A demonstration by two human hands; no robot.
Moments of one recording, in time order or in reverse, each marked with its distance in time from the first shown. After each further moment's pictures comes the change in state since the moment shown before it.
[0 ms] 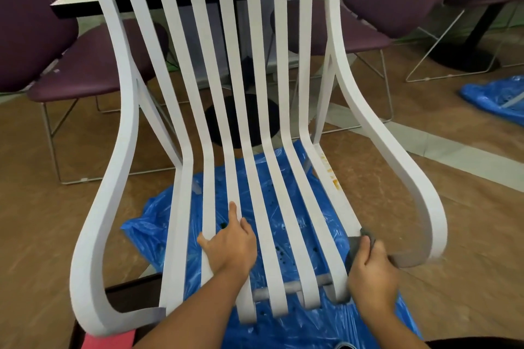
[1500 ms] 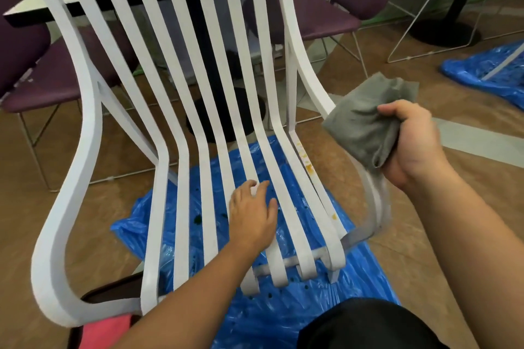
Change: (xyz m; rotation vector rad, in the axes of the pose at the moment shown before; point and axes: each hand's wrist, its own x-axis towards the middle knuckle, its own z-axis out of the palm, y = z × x) left_hand -0.029 0.077 0.018 -0.143 0.119 0.546; right_hand 0.105 -0.124 -0.170 1.362 -0.444 0.053
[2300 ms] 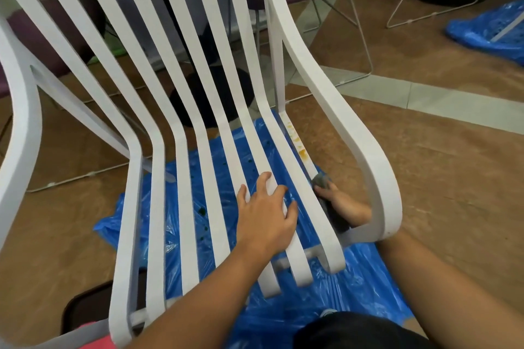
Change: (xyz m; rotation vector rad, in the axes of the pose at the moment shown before) left_hand 0.010 0.035 0.034 0.097 -0.227 0.072; right_hand 0.069 0.197 -0.124 -0.823 -0.173 0.557
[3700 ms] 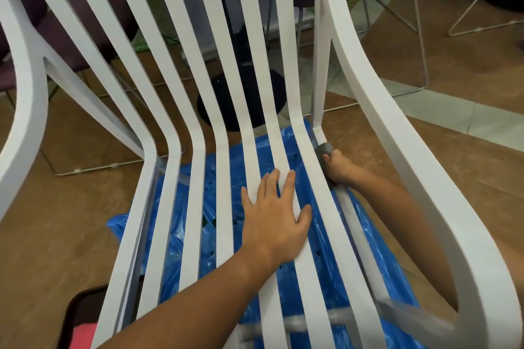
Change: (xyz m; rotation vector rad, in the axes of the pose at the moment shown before) left_hand 0.073 -0.025 -0.003 0.011 -0.007 -0.119; right_hand 0.201 -0.093 0.015 -0.646 0.173 -0.124
